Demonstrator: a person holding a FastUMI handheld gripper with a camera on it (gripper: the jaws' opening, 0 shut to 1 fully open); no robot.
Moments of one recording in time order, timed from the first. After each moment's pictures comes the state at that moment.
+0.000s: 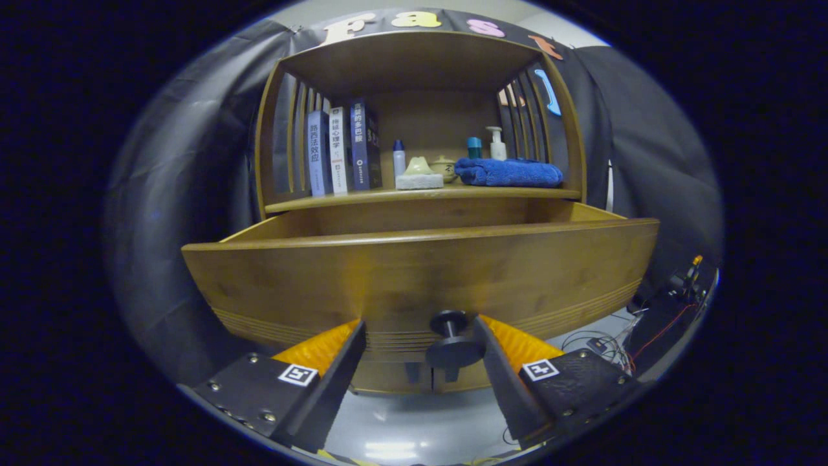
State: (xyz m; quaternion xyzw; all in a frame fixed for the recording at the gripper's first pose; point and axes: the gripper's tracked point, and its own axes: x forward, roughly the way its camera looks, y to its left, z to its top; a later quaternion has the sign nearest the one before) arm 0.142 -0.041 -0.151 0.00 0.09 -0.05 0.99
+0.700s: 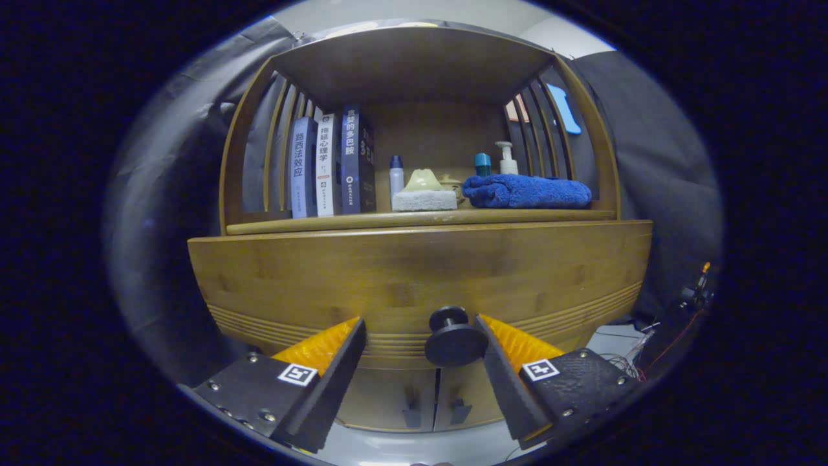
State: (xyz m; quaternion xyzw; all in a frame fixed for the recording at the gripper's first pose) arm 0.242 -0.040 -0.140 -0.01 0.01 -0.06 1.00
